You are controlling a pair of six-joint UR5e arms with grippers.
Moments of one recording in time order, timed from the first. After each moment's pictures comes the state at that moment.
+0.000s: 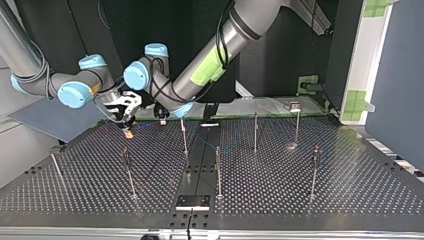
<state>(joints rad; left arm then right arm) -0.79 -2.53 -0.88 -3.13 -2.25 -1.90 1.81 -1.03 1.51 -0.18 1.24 1.70</state>
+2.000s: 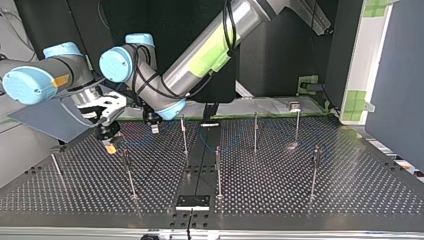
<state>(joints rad) -0.83 -2.38 -0.87 -3.14 -2.39 -1.97 1.84 -1.28 1.45 -0.03 1.23 1.72</state>
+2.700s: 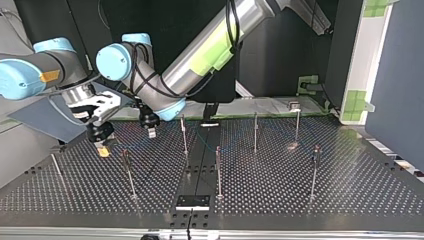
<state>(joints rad) -0.83 -2.35 -0.87 -3.08 -2.40 -1.97 1.84 -1.32 1.45 -0.03 1.23 1.73</state>
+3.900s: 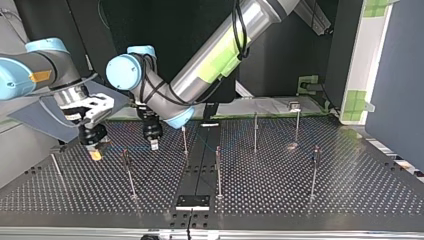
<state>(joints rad) -0.78 -2.34 -0.87 -2.98 -2.38 -1.98 1.82 -1.34 1.44 -0.02 1.22 1.73</state>
